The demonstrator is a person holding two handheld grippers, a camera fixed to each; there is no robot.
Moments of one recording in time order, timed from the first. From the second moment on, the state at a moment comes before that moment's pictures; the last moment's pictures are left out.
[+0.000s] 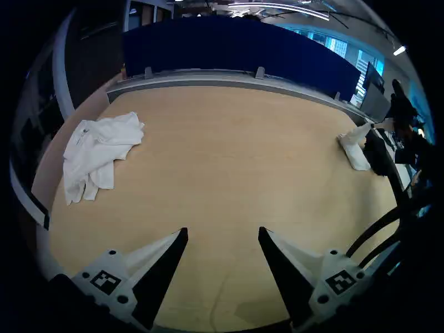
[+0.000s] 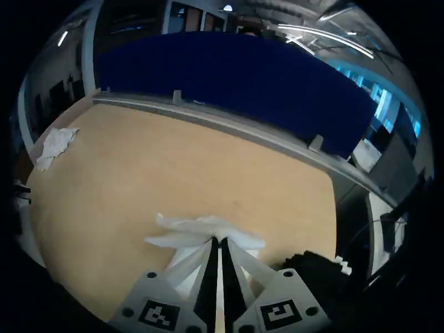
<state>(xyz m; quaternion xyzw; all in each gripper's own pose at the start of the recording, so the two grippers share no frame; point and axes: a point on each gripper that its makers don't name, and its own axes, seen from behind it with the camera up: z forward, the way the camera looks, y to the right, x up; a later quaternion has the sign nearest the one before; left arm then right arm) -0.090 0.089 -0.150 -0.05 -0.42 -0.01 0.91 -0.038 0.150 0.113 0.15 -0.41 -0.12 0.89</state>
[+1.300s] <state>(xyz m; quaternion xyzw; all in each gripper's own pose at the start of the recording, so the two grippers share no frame) -0.087 0.083 -0.161 -0.06 -0.42 0.00 0.90 -0.154 0.210 0.016 0.00 -0.50 -0.06 0.86</state>
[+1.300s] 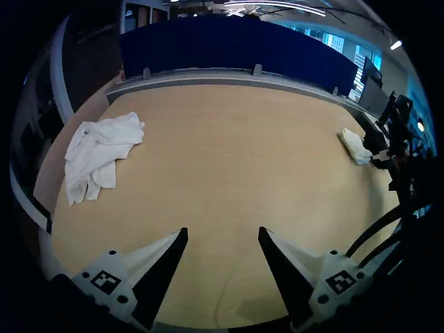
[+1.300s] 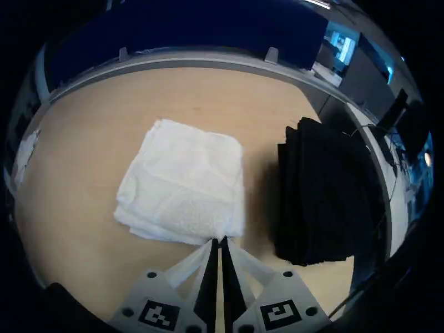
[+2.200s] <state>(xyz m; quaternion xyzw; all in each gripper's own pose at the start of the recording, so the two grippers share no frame) -0.089 0.084 -0.158 -0.06 -0.42 0.00 0.90 -0.161 0.209 0.007 -0.01 -0.50 -0.05 0.87</state>
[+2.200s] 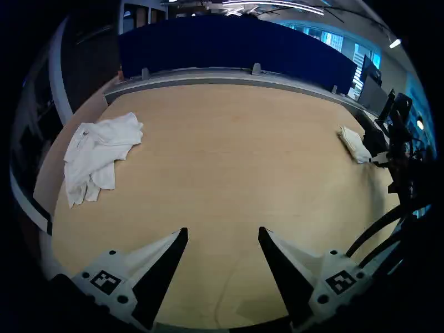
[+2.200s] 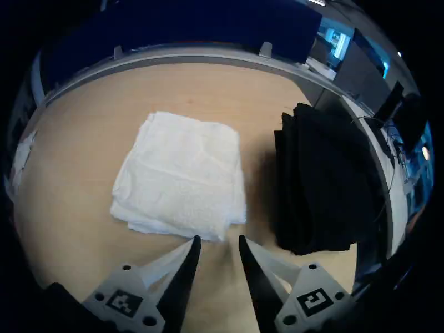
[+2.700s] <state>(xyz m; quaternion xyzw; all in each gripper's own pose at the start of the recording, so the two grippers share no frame) -0.087 0.085 -0.156 -0.06 -0.42 0.00 0.91 -0.147 0.194 0.010 0.00 -0.47 -0.06 0.88</state>
